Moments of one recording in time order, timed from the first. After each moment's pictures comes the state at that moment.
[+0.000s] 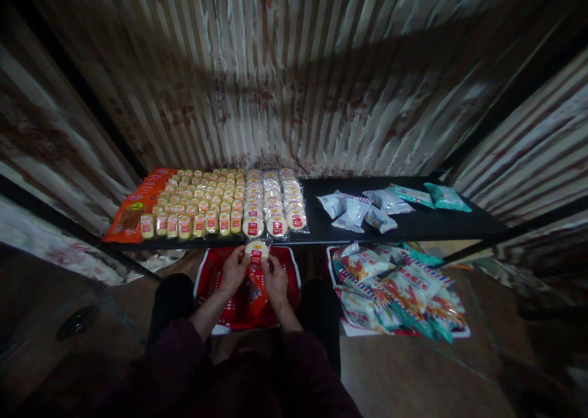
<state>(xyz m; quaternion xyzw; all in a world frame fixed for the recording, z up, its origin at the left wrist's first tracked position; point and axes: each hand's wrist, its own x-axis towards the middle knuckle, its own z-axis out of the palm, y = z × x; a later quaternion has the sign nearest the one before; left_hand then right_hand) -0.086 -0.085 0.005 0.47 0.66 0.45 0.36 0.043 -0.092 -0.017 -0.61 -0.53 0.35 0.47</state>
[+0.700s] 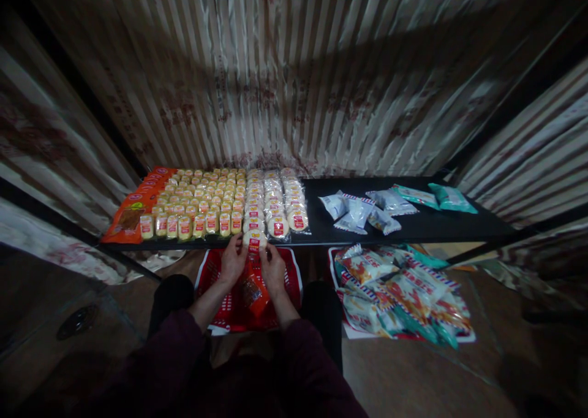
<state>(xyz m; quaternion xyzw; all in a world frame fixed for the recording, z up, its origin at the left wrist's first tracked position) -0.090 -0.063 0.026 0.46 0.66 0.49 0.33 0.031 -0.065 0.003 -0.61 -0.55 0.32 0.46</state>
